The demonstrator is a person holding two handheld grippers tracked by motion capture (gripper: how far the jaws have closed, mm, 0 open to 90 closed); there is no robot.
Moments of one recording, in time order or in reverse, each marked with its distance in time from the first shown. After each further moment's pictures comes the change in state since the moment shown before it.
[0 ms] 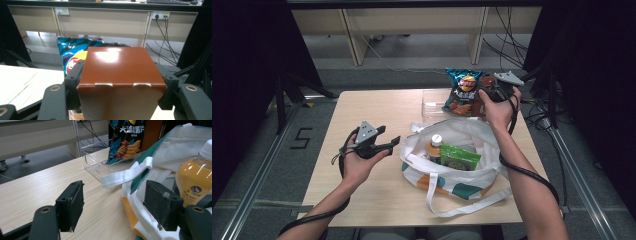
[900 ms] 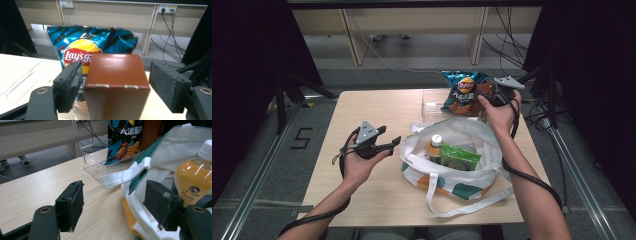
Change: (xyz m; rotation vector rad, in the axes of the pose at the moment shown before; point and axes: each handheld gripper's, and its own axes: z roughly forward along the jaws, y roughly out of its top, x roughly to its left) left arm -0.002 0.000 0.001 0.001 -0.004 0.006; right arm -0.004 -0.010 -0.007 0.046 0.033 -0.011
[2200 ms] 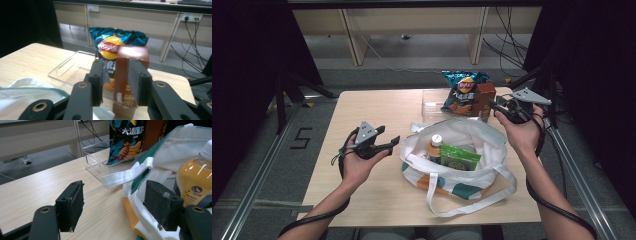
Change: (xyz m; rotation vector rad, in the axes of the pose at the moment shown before) left arm 0.002 -0.001 -0.002 0.001 0.013 -0.001; right arm -0.005 -0.006 -0.093 -0.029 0.191 -0.075
